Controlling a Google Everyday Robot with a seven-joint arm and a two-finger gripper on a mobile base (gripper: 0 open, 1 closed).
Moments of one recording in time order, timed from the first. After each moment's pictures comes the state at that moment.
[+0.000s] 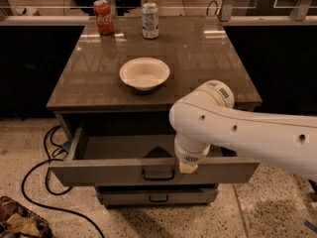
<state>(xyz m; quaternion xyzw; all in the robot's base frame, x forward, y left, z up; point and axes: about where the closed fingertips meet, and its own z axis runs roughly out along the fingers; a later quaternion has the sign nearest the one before) 0.464 -0.083 0.671 -0.67 0.74 -0.04 0.07</state>
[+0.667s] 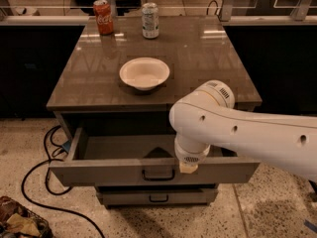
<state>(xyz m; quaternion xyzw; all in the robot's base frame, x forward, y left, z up) 0.464 -0.085 0.673 -0.67 0.74 -0.04 0.07</state>
